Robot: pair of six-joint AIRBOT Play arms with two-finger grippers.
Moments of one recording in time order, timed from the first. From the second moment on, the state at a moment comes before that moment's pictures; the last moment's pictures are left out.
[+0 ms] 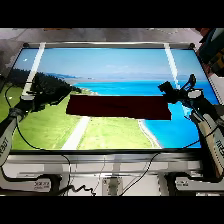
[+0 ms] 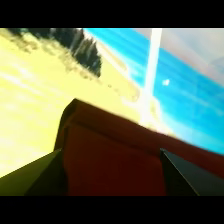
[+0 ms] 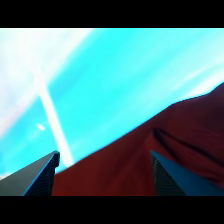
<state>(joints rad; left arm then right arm) 0.19 -1.52 1.02 0.49 -0.63 -0.98 -0.16 -1.46 1.04 -0.77 0.54 1.51</state>
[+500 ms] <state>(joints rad) 0.22 -1.60 1.03 0.81 -0.86 -1.10 -0.11 -1.48 1.06 -0.91 0.76 1.46</state>
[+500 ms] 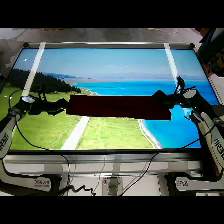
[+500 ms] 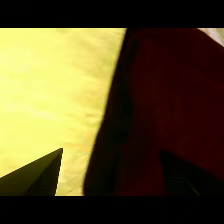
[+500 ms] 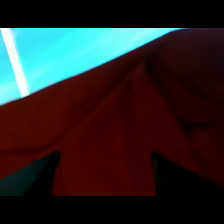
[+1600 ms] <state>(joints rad) 0.20 -1.14 1.27 0.75 -1.36 -1.02 0.65 -1.67 1.26 -0.90 0.56 1.56</state>
